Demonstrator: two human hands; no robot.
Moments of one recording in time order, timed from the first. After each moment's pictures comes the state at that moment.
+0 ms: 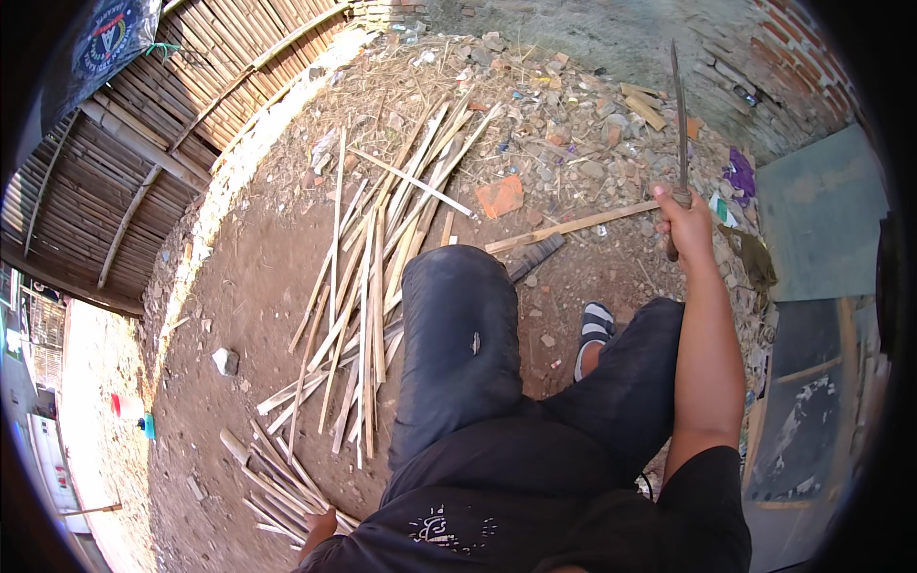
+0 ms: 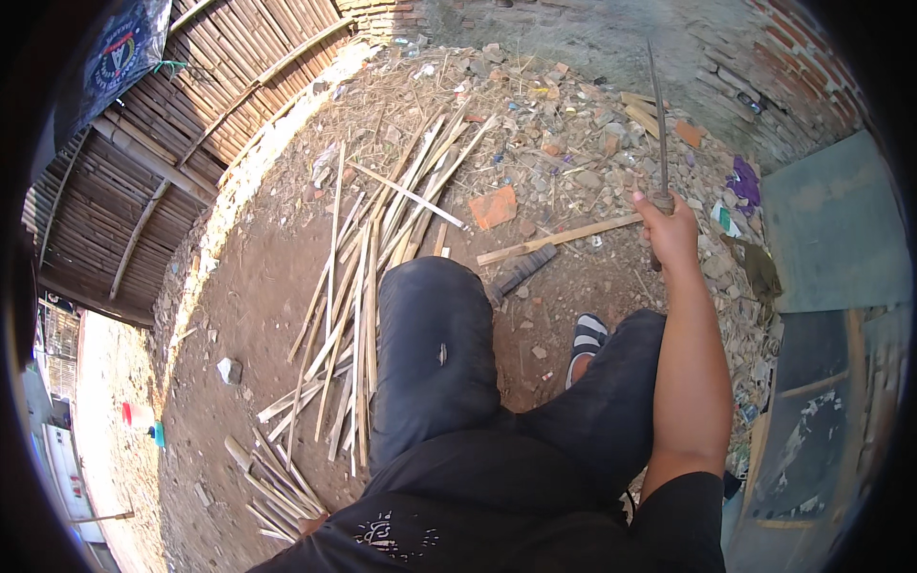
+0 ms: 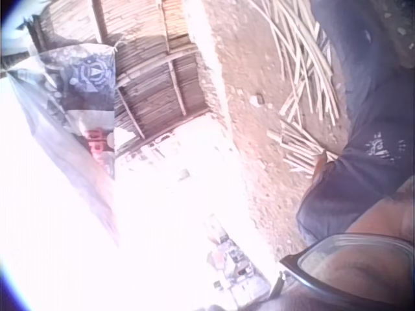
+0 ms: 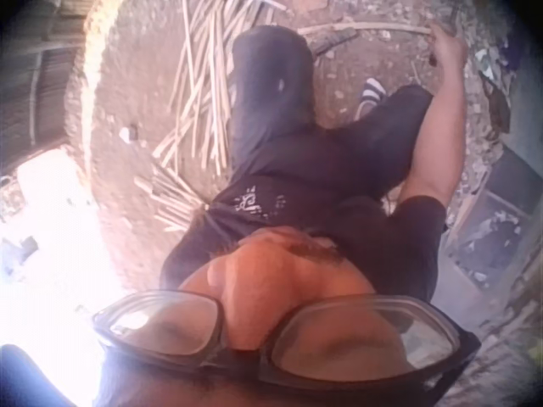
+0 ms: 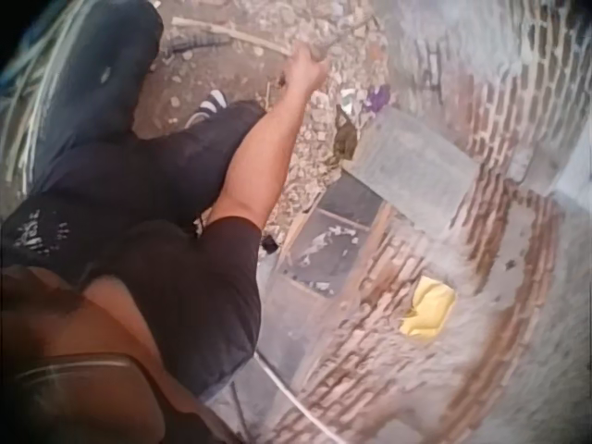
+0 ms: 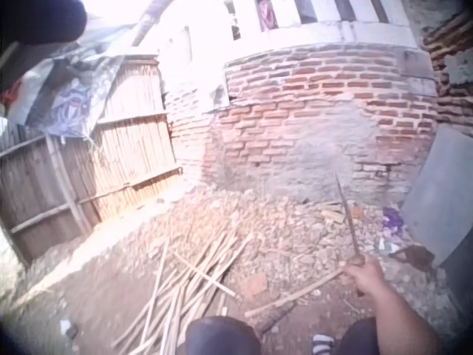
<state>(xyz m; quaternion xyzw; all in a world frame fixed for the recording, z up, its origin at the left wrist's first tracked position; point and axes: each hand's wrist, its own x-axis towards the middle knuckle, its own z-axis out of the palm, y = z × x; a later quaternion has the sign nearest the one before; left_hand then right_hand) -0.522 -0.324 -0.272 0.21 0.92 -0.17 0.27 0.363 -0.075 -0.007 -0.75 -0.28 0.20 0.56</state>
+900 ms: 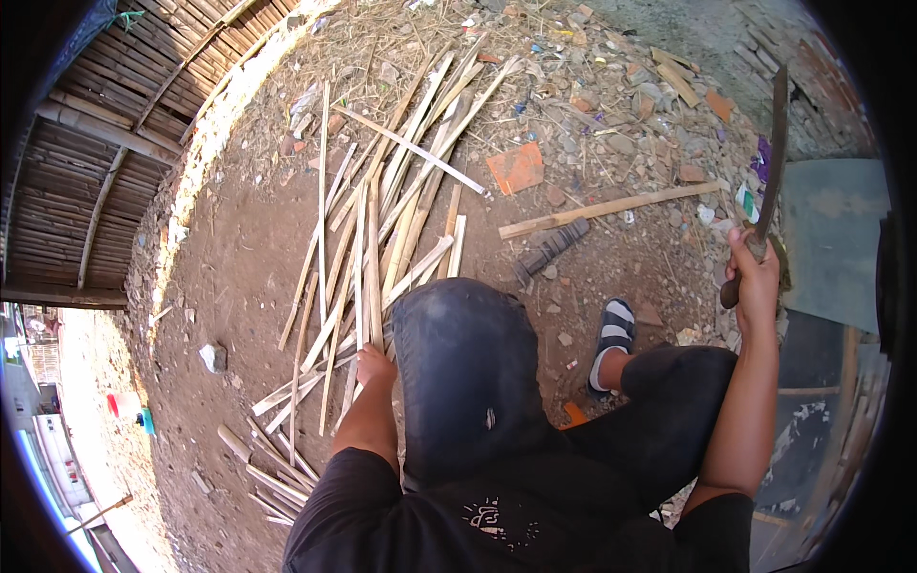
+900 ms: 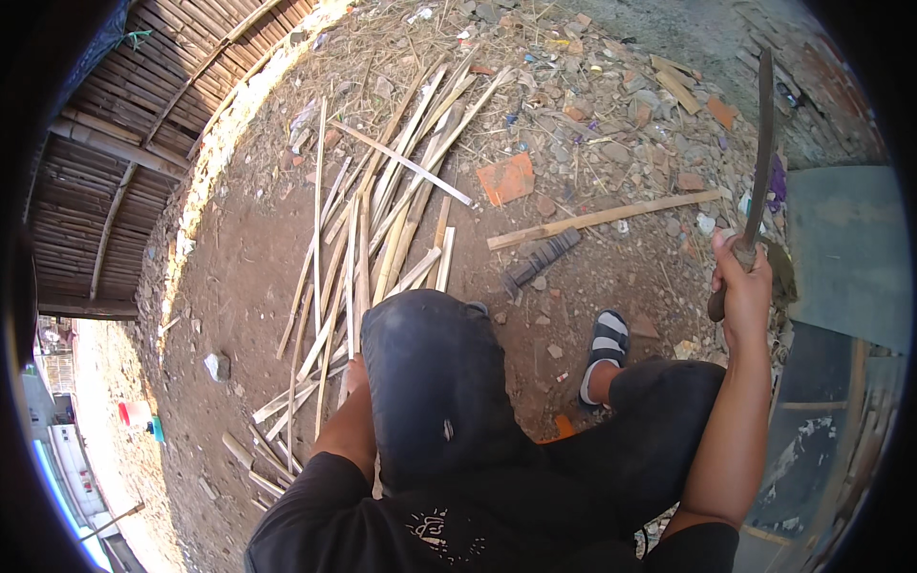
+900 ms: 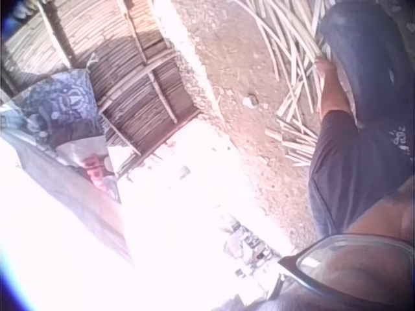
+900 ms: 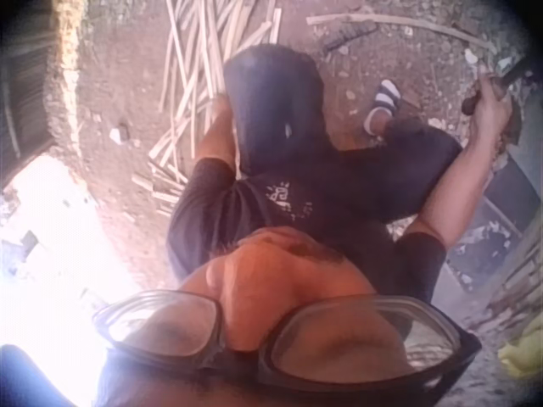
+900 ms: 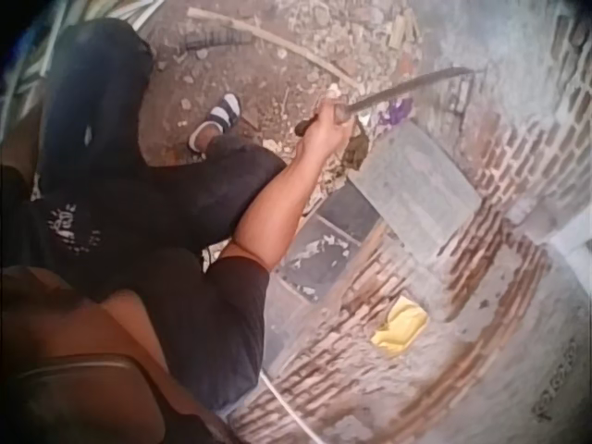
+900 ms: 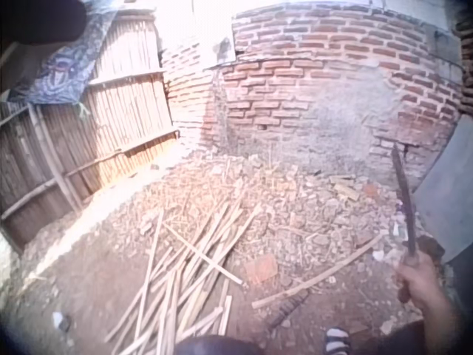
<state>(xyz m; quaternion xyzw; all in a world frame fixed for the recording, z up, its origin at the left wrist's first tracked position) -0.217 0.050 -0.356 0.55 0.79 -0.19 0.21 0.363 -0.070 -0.018 -0.77 -0.26 0.19 0.56</state>
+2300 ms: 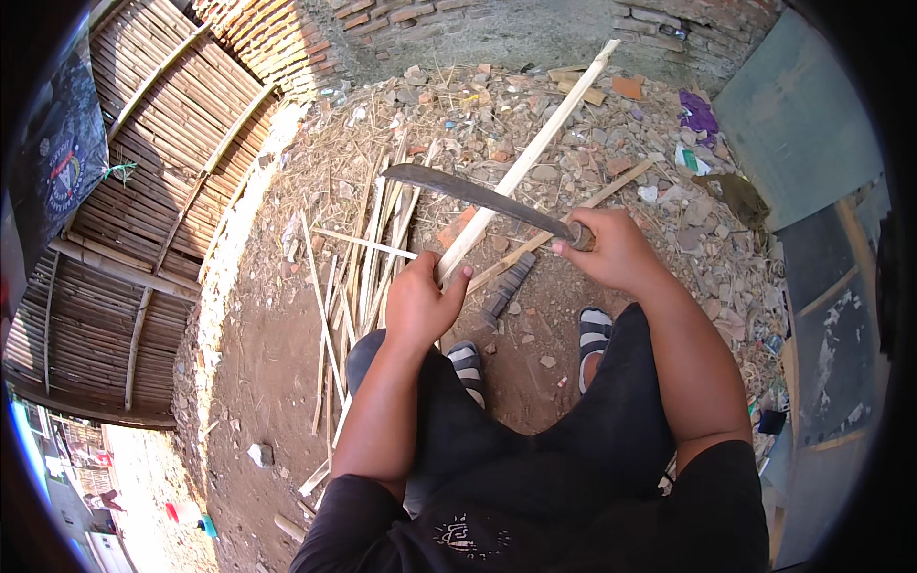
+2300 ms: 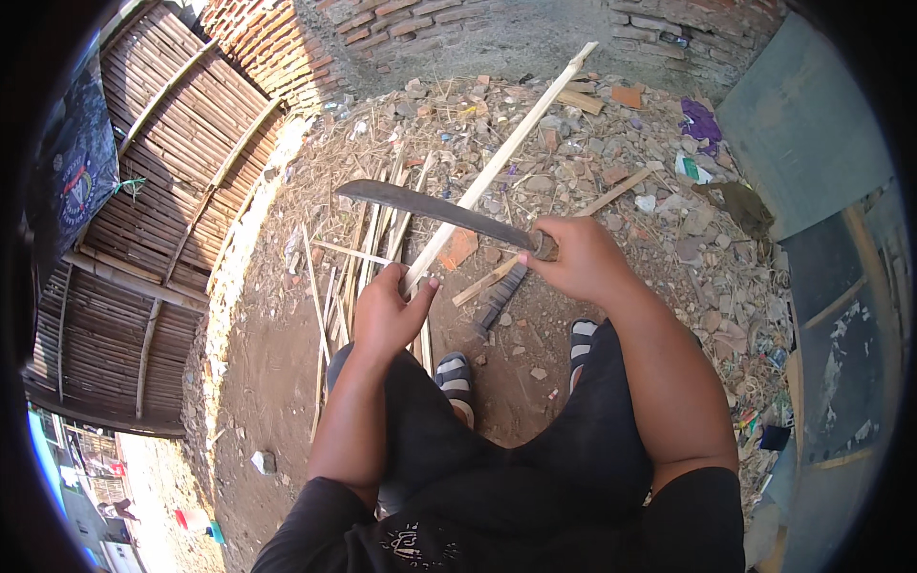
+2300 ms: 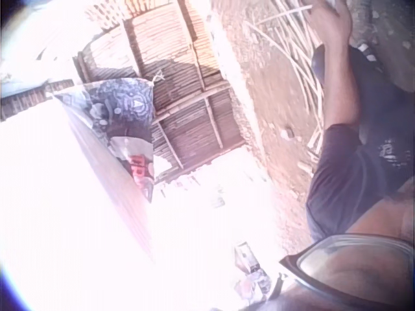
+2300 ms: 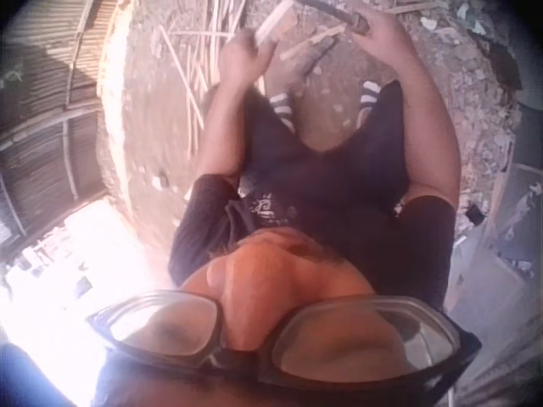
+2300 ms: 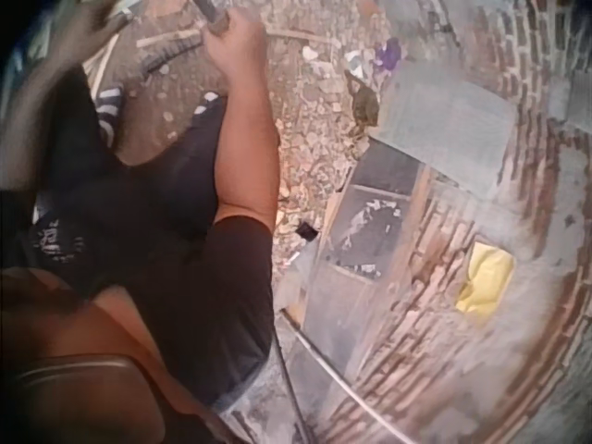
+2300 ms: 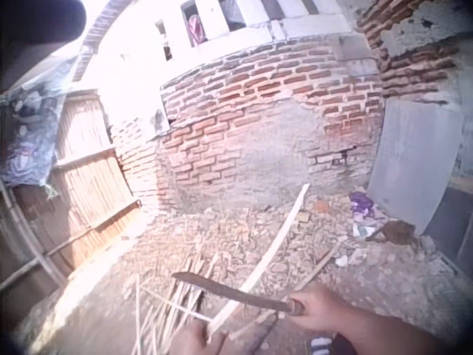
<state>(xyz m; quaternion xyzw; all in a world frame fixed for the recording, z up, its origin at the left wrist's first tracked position) 0.084 0.046 0.011 0.86 0.44 0.16 0.20 0.338 -0.093 0.004 -0.75 -0.55 0.12 0.36</state>
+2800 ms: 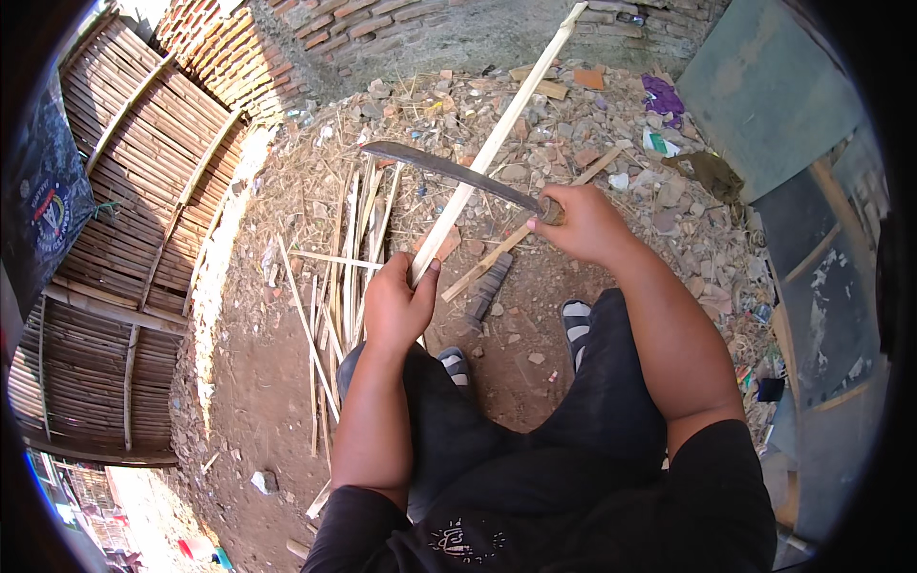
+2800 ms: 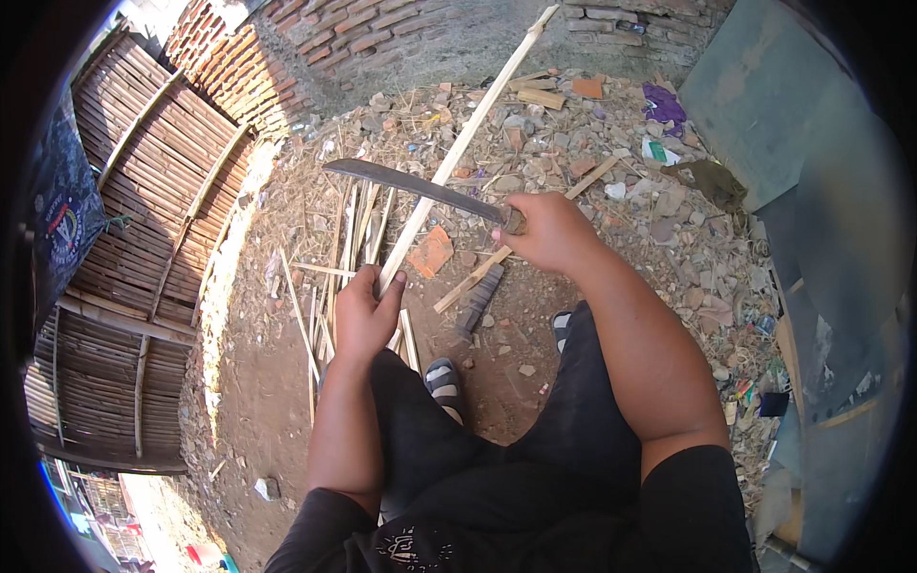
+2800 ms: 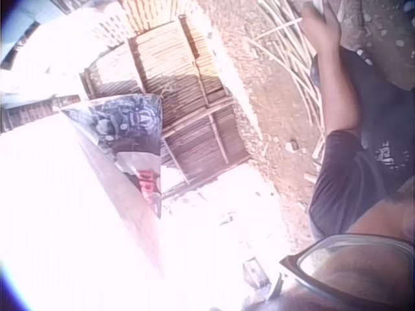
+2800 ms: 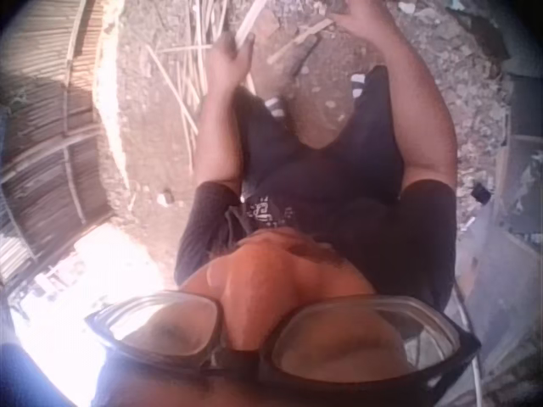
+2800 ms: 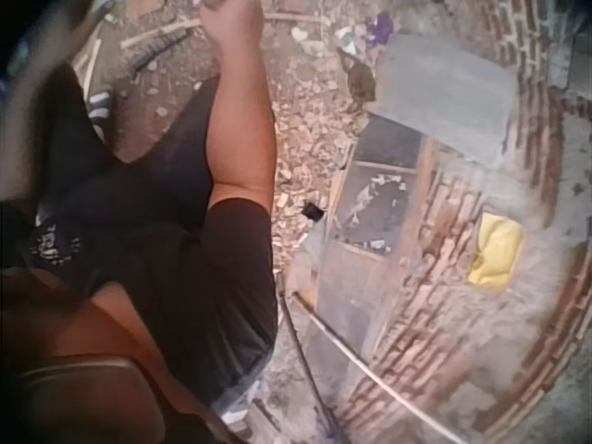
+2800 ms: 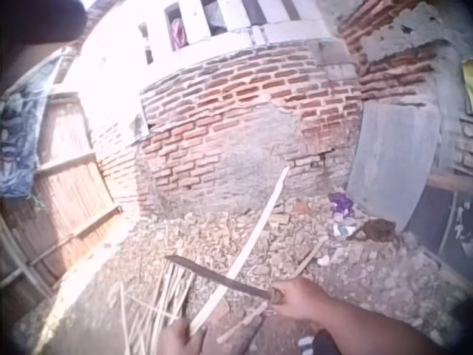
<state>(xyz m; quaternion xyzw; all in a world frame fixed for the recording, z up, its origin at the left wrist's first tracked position) 0.089 0.061 0.000 0.87 0.38 0.24 0.21 0.346 -0.087 0.006 -0.78 -0.51 0.08 0.34</state>
